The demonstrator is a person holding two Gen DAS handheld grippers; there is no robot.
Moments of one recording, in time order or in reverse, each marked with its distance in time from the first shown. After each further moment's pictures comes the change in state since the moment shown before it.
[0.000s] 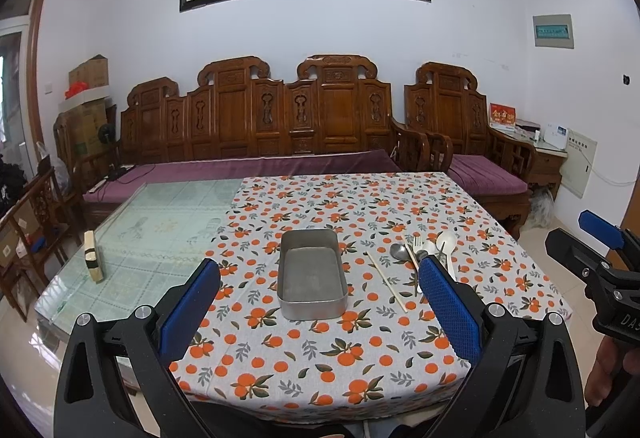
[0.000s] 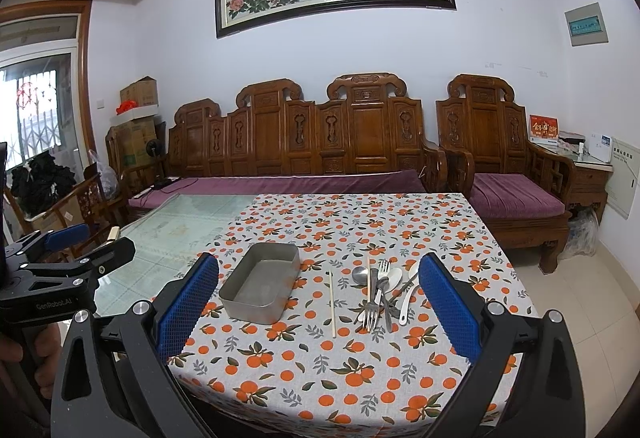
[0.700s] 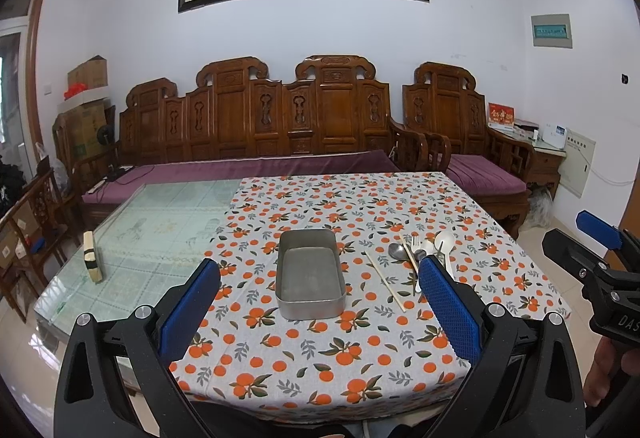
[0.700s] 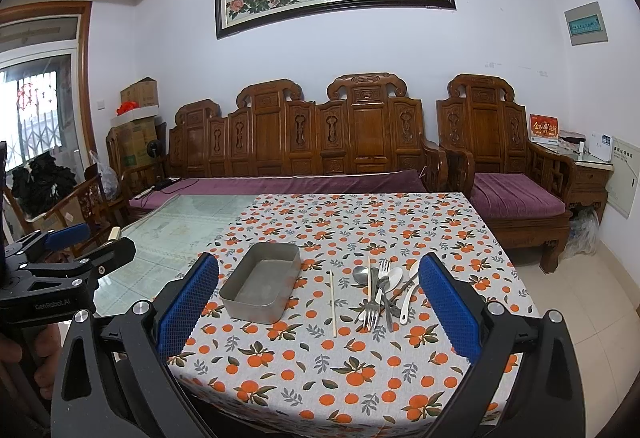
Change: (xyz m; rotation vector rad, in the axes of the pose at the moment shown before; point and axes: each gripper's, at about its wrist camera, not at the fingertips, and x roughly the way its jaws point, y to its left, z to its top) left arm -0.002 -0.003 0.000 0.001 -0.001 -0.001; right arm -0.002 0.005 0.000 0.000 -0.003 -0.002
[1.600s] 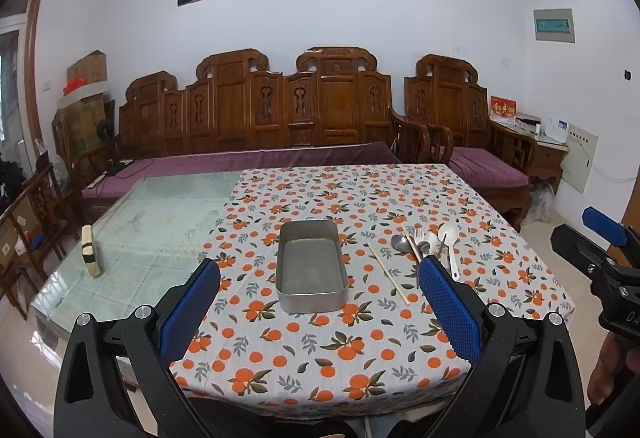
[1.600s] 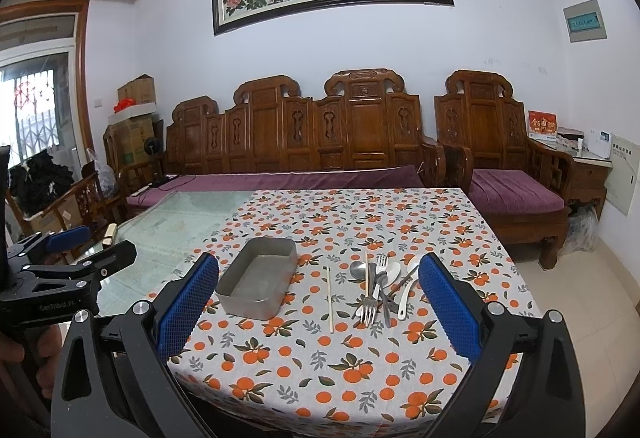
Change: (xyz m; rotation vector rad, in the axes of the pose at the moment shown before) left arm 0.016 0.003 -0.011 0.004 0.028 0.000; right arm 0.008 -0.001 -0.014 -0.002 0.011 -0.003
